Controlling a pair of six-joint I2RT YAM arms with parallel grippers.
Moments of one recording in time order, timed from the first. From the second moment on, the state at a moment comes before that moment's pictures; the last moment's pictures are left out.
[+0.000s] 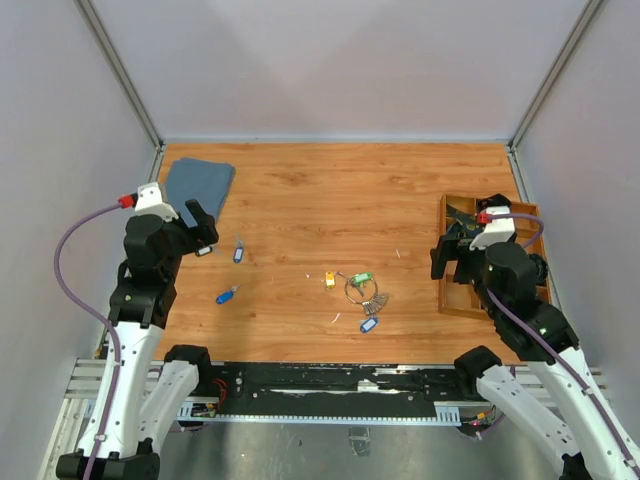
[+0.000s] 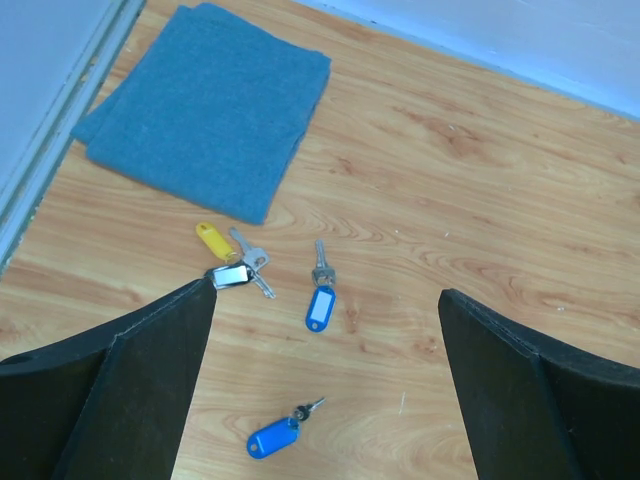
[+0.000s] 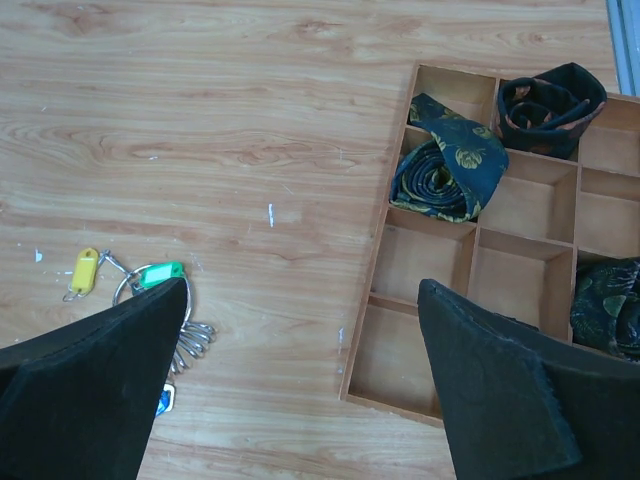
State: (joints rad) left arm -0.05 0.67 0.82 -0.44 -0.18 -0.30; right arm 0.48 0.54 0.83 -0.66 0.33 0.18
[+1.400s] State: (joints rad) left arm -0.43 0.64 0.75 -0.40 -0.15 -0.36; right arm 0.49 1.15 0.82 -0.61 -0.05 0.25
